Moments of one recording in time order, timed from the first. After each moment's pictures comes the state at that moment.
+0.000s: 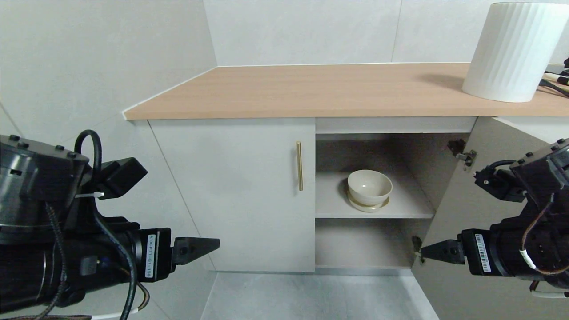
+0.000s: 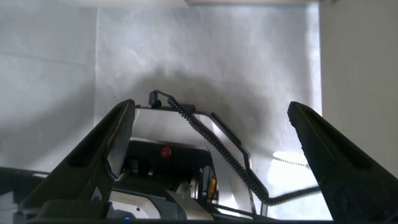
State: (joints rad) left arm -0.53 1.29 -0.85 0.25 0.08 -0.44; right arm 0.59 1.39 -0.92 0.40 -0.16 0.52
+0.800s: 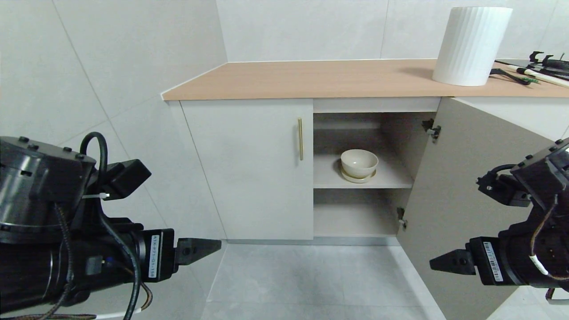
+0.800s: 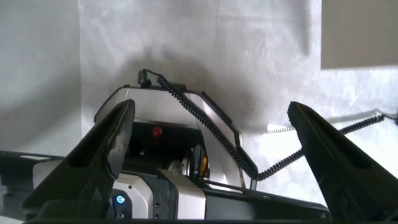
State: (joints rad) left arm -0.53 1.30 -0.85 0.25 0.08 -0.44; right arm 0.60 1.39 -0.98 0.54 -0.15 0.52
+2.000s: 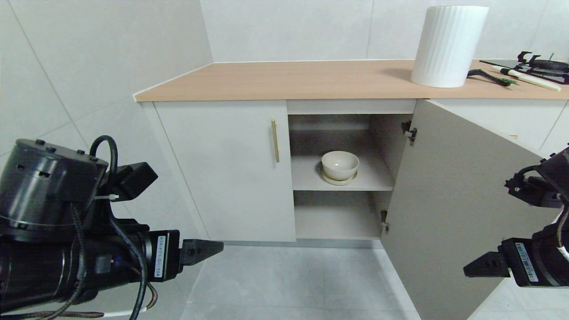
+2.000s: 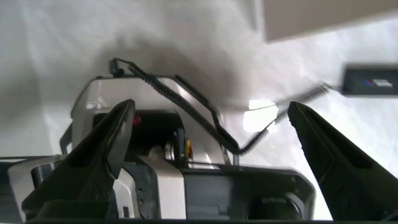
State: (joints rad) left arm -0.53 1.32 -0.84 0.25 0.08 -0.43; right arm 0.47 1.37 -1.04 0.75 -0.16 0.50
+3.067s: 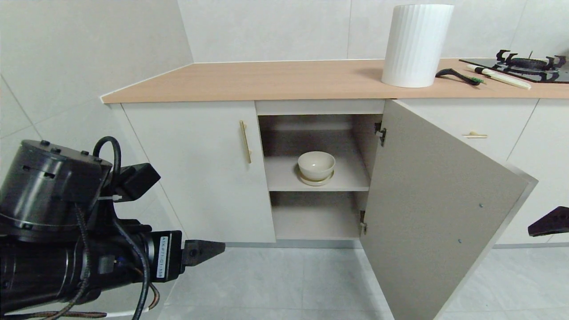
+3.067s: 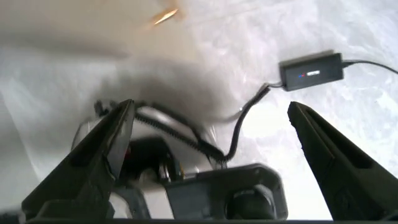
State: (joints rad) left arm -0.53 1.33 -0.84 0.25 0.08 -0.43; right arm 0.08 1.32 -1.23 0.90 -0.13 0.34
